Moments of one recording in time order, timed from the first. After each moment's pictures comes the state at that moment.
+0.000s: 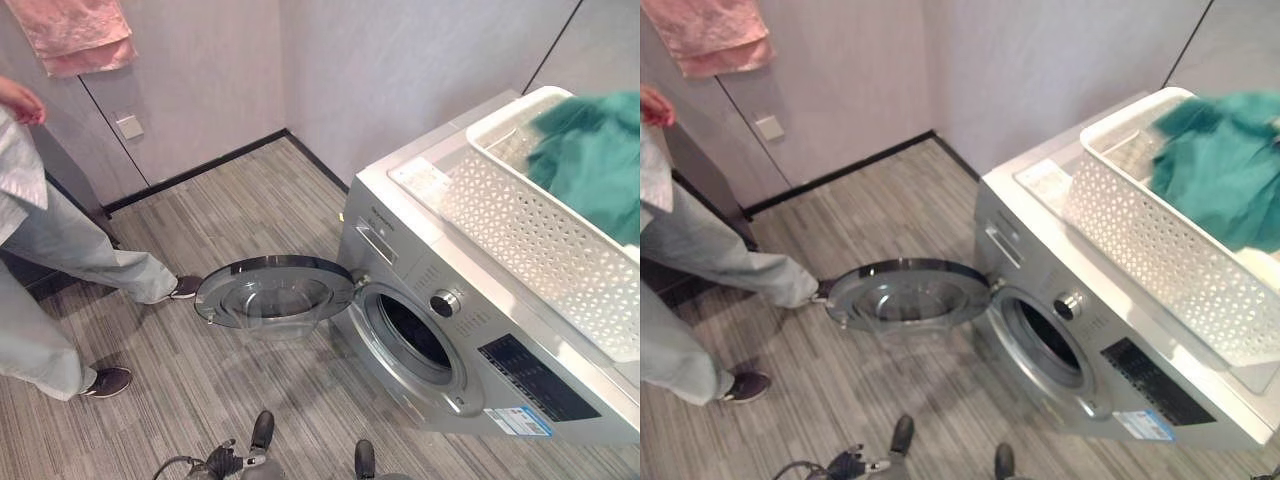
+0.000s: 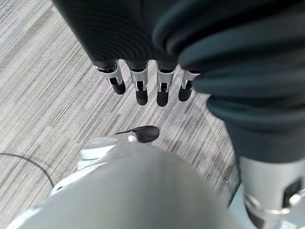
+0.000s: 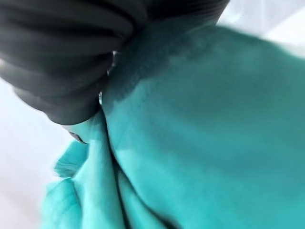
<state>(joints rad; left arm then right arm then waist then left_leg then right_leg) -0.04 0.23 -0.32 1.25 -0.06 -0.08 0.06 -1.25 -1.26 0.56 1.21 0.52 -0.04 0.17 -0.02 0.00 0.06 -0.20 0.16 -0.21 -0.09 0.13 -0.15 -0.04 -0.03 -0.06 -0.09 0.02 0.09</state>
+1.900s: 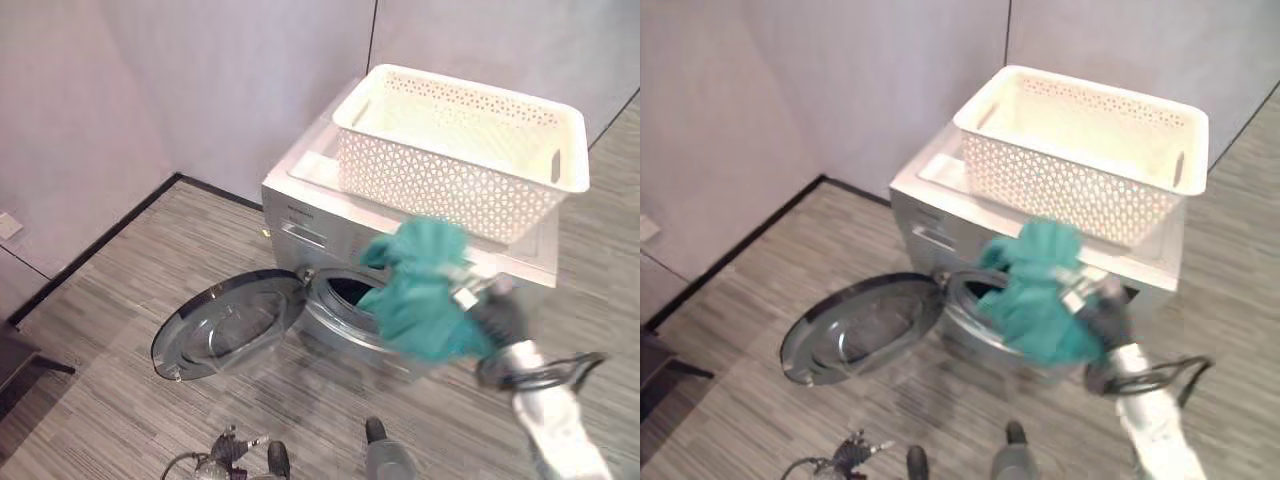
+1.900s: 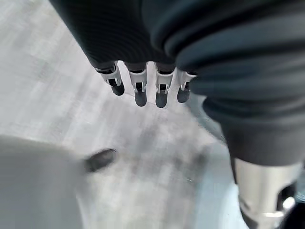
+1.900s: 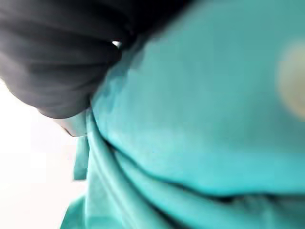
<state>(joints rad) 0.06 0.19 -0.22 0.90 -0.07 -0.13 0.07 0.27 -0.50 0.20 -0.24 0.07 -0.17 0.04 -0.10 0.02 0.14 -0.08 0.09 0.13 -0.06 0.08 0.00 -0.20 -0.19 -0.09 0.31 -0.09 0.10</state>
